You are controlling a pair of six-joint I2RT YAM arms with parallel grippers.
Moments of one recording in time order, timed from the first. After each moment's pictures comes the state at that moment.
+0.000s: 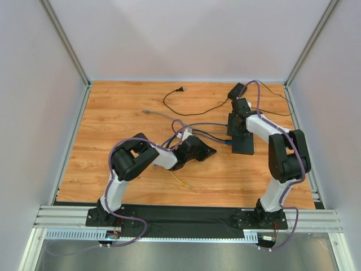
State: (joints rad) left arm -0.92 2.14 1.03 0.63 -0.08 -1.50; right arm 0.22 1.82 1.21 -0.50 0.26 0.32
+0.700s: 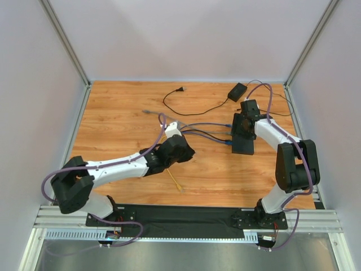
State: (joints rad) left arm -0.99 1.48 0.87 0.01 -0.30 -1.03; right arm 0.16 1.66 1.09 -0.48 0.12 0.34
